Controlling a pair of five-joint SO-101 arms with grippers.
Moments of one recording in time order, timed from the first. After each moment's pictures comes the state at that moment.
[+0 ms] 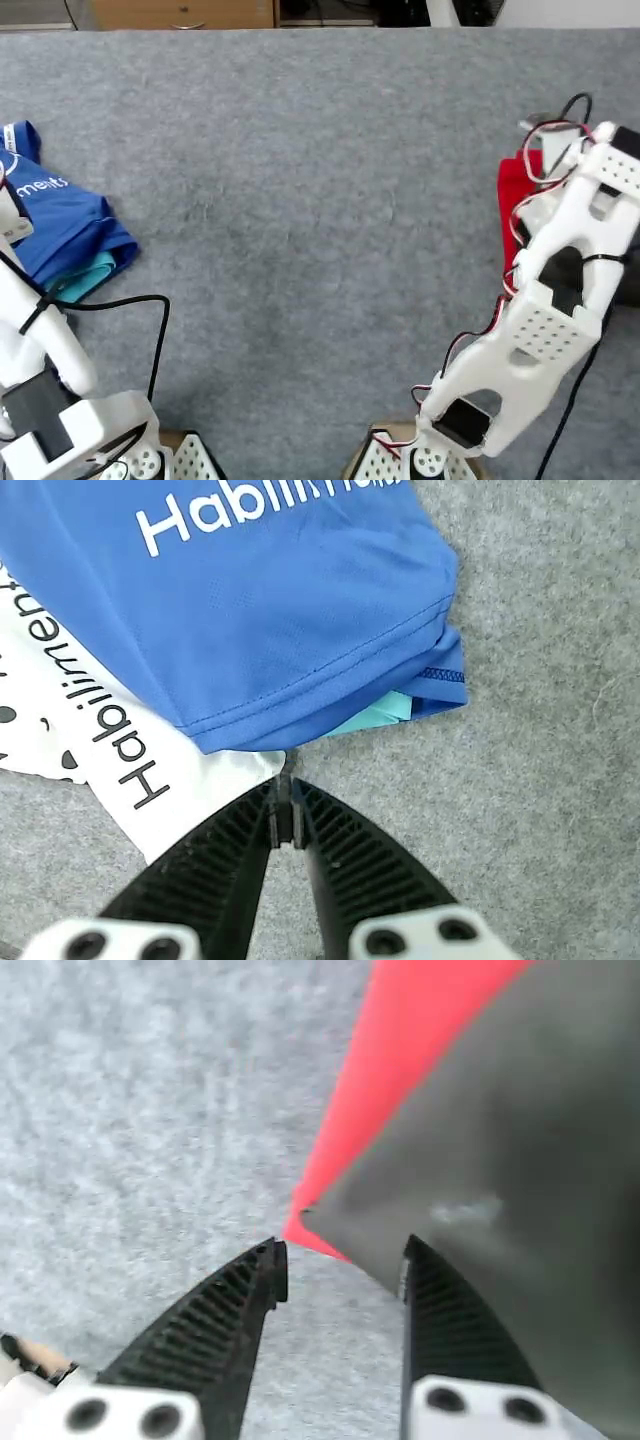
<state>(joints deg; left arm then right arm) -38.0 -10.5 -11.1 100.2 -12.4 29.4 33.5 -27.2 100.1 39.2</state>
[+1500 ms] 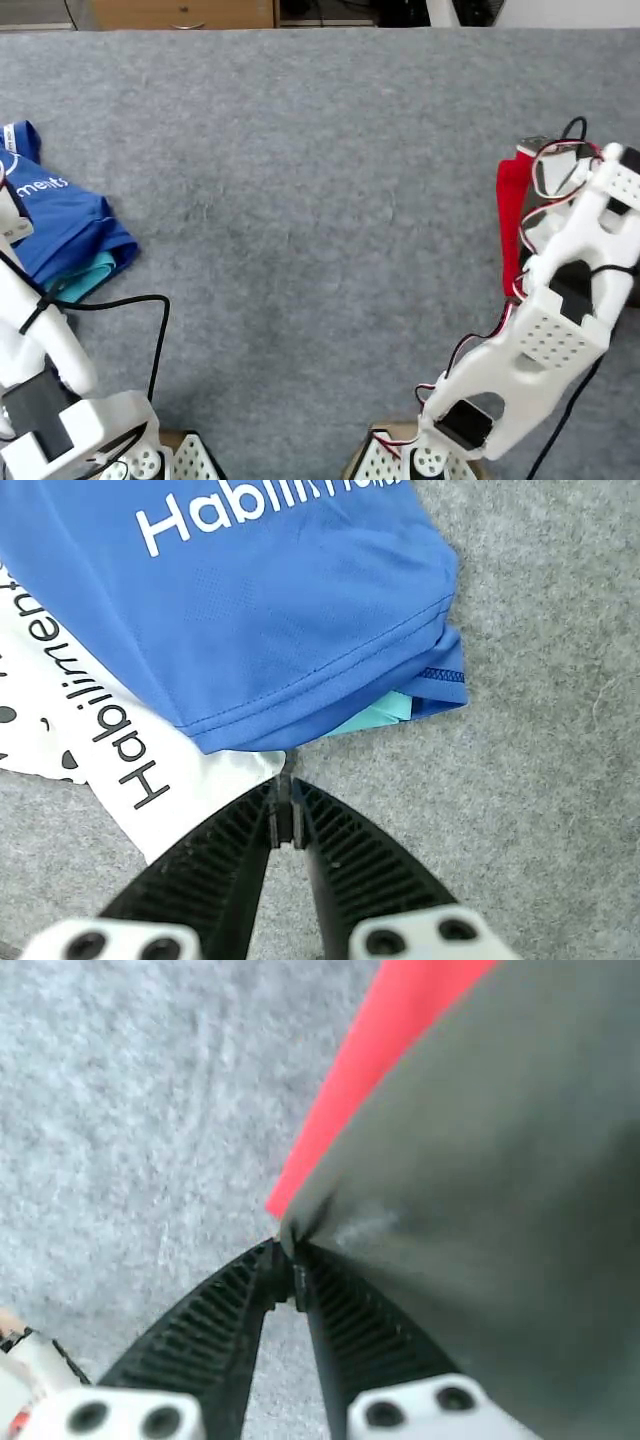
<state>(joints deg) -38.0 -10.5 -11.1 100.2 -12.4 33.6 32.4 -22.1 97.3 49.8</state>
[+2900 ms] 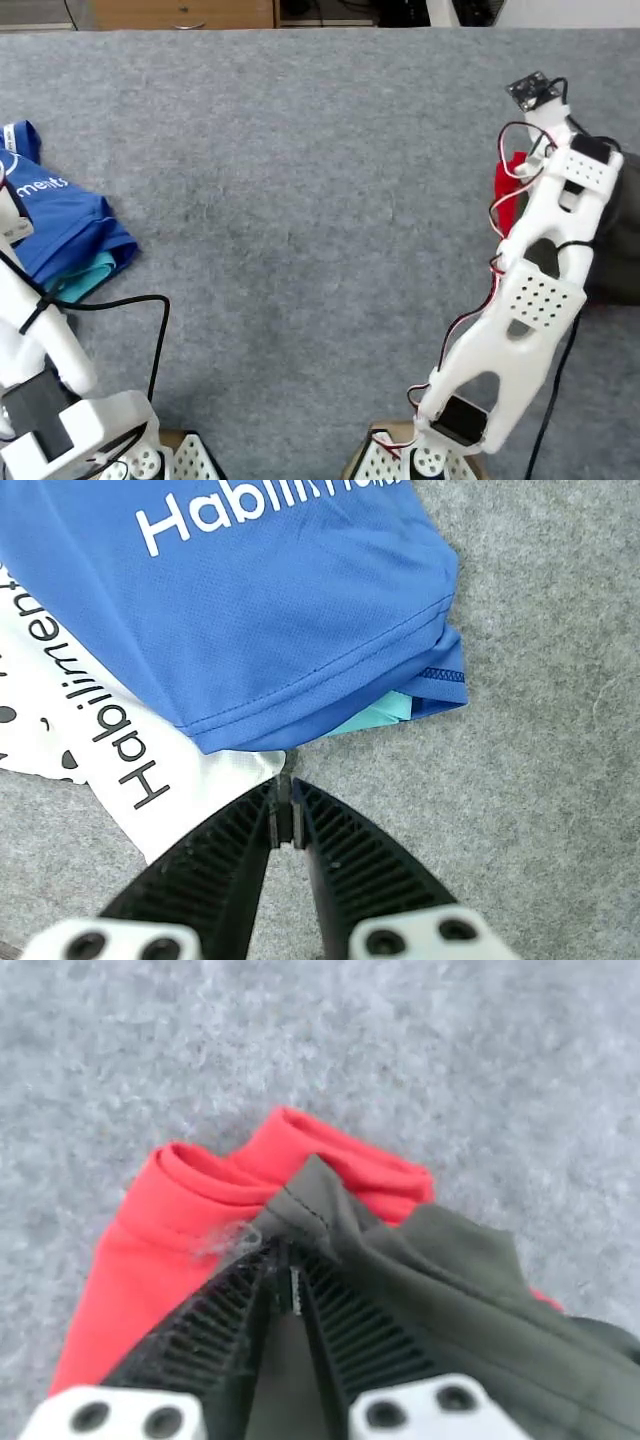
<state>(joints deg) -38.0 -10.5 -11.1 100.2 -12.4 26.0 51.5 -42.9 60.9 45.2</state>
